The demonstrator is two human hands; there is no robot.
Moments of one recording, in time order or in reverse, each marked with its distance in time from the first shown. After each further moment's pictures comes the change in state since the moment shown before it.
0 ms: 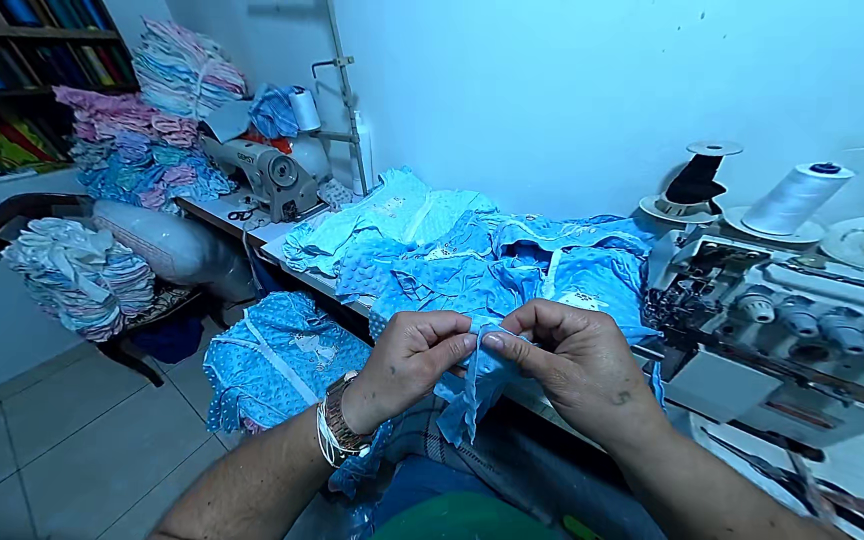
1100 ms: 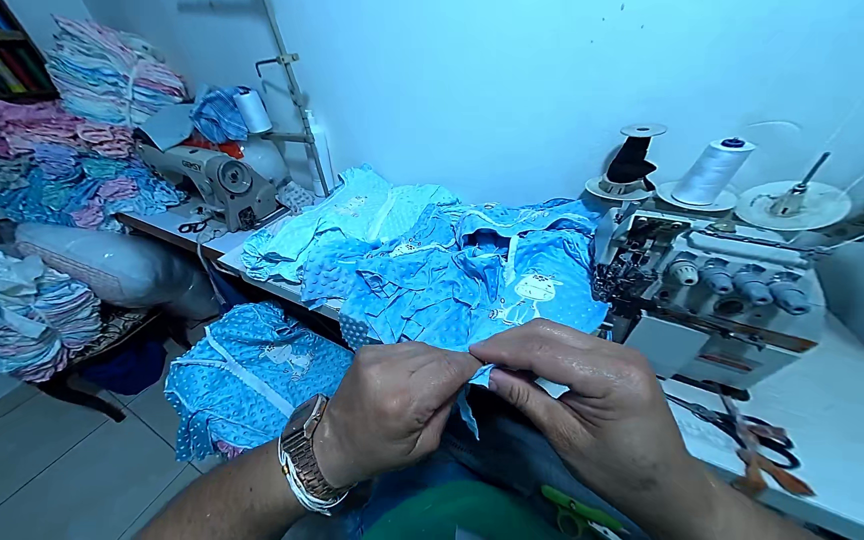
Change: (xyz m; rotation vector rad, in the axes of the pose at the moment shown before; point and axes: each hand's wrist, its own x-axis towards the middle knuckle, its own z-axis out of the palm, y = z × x) left_hand -0.005 0.016 0.018 0.747 -0.021 0.698; right_hand -0.039 -0.020 -0.020 -0.322 0.087 -0.380
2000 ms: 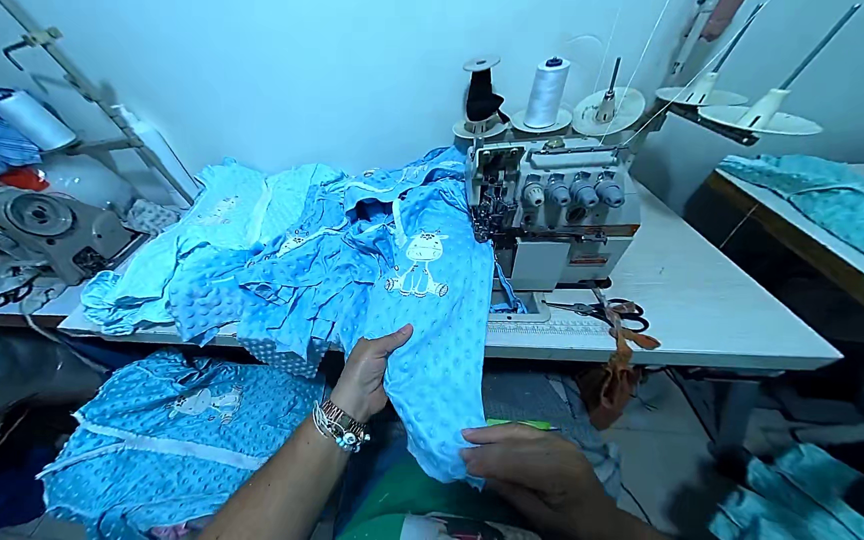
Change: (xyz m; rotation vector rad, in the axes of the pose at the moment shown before) left_hand -0.017 -0.016 0.142 -1.205 0.024 -1.696; right_hand -0.197 0.028 0.007 0.186 0.042 0.188
